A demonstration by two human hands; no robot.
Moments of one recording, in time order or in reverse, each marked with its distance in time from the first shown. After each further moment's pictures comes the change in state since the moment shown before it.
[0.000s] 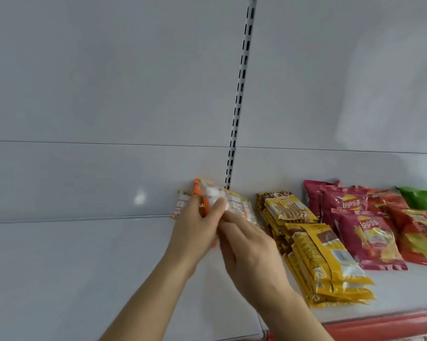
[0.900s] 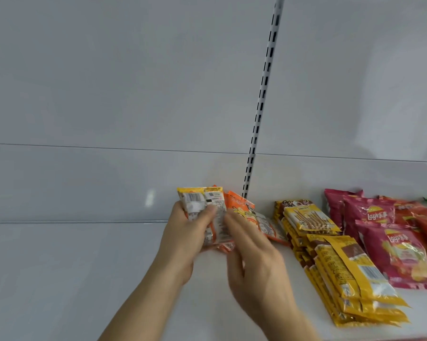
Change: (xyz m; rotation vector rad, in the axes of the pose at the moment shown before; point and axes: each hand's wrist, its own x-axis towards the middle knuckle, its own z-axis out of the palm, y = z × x) left_hand 0.011 -0.006 -0.037 -0.330 0.085 -0.164; right_hand 0.003 -0.023 0.019 0.126 -0.050 0.176
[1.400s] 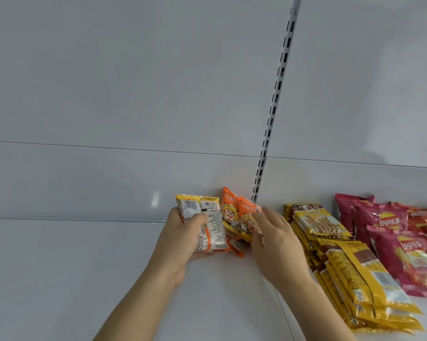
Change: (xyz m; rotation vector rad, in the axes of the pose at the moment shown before) left_hand 0.000 0.001 -0.031 -0.027 0.008 -0.094; right_hand 0.025 0.046 0.005 -0.334 -0.183 0.250
